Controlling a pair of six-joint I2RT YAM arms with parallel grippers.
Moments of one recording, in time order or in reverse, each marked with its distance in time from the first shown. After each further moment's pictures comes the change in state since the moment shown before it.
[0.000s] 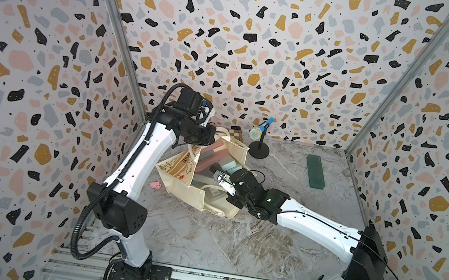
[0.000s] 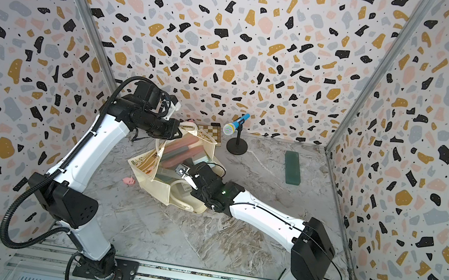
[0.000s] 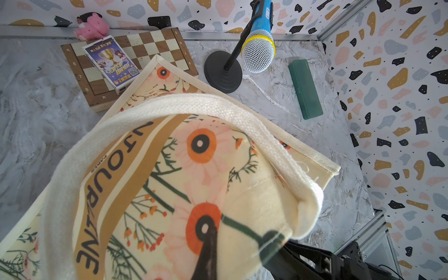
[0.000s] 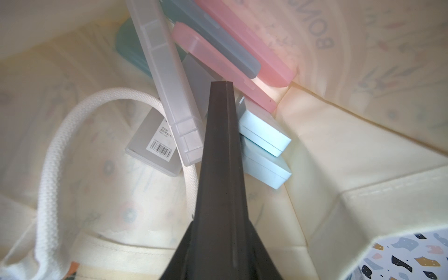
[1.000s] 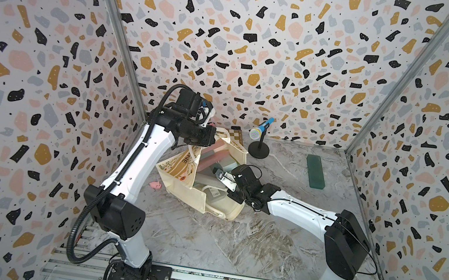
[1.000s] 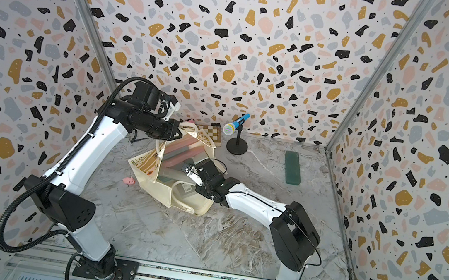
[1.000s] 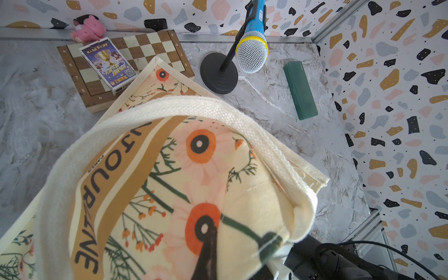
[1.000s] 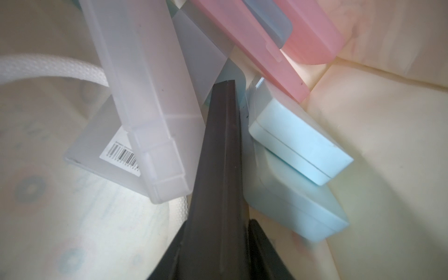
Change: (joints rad) left arm -0.004 -0.021 -0.018 0.014 0.014 -0.010; right arm -0.127 0.182 0.002 0.132 -0.126 -0.096
